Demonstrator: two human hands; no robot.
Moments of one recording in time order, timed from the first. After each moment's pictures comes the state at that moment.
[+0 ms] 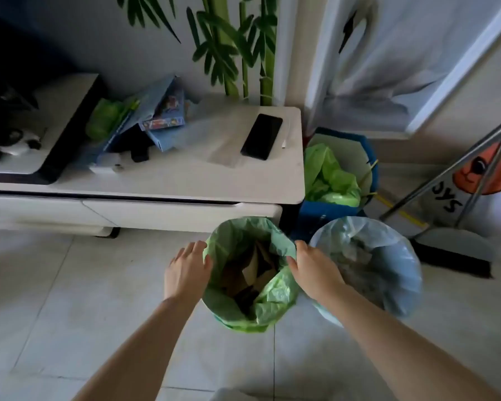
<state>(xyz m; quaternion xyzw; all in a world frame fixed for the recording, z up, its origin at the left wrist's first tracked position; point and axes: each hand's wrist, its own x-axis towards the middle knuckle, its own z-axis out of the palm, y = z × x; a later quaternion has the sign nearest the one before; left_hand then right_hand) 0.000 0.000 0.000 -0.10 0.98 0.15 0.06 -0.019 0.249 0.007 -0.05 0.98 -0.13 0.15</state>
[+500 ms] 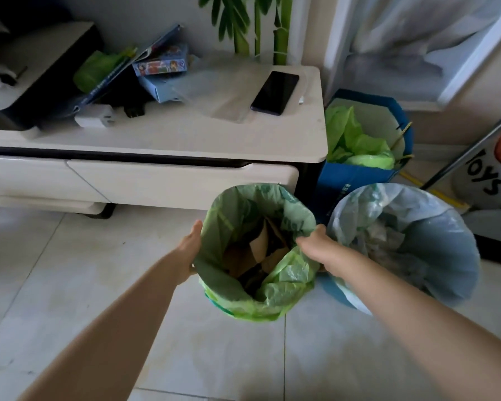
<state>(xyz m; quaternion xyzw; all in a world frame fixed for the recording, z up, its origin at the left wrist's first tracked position) -0.018 -0.038 -0.135 -0.39 0.65 0.60 0.26 -0.037 0.234 -0.110 0.24 0.85 -0.35 0.32</state>
